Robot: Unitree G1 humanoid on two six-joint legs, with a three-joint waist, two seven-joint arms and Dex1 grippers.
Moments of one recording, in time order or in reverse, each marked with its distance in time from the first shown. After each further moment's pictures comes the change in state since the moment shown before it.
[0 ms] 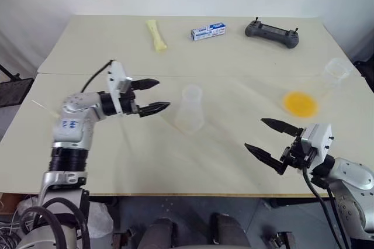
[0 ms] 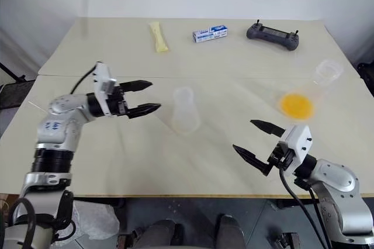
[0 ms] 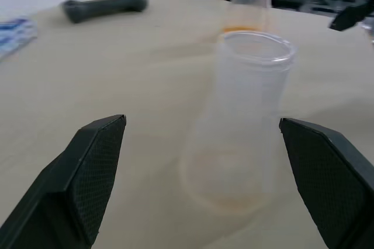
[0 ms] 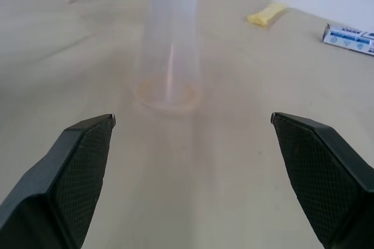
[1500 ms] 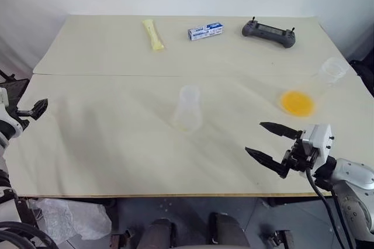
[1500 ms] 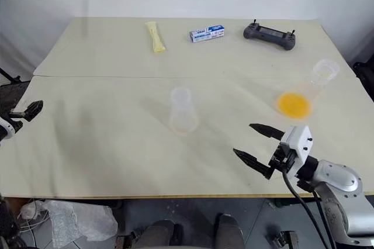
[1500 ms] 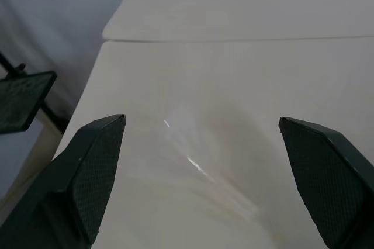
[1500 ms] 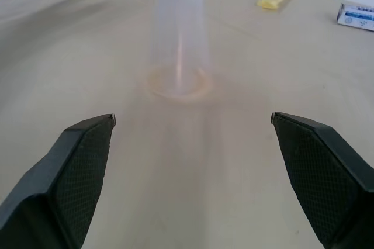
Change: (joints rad) left arm 0.050 0.320 0.323 0.717 0.133 -0.212 0.471; right arm 0.046 -0.013 -0.023 -0.040 0.031 0.066 0.012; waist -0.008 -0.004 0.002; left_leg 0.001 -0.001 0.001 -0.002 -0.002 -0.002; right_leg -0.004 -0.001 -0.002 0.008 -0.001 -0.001
